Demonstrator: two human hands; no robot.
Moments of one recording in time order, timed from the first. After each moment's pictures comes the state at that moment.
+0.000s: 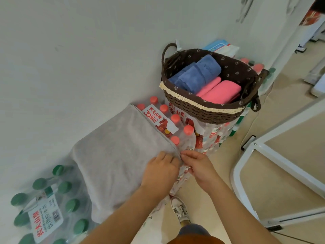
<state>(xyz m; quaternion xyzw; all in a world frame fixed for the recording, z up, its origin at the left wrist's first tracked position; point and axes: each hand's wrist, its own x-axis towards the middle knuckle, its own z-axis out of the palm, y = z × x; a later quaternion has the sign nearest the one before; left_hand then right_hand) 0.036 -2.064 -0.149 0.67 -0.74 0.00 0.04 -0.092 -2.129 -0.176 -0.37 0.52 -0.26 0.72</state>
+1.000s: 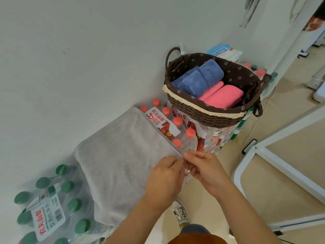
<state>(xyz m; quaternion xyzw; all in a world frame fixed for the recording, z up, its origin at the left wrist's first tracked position) 0.022 -2.050 -0.137 0.68 -0.69 -0.08 0.24 -0.101 -2.125 -0.133 -0.35 0.48 -0.27 0.76</state>
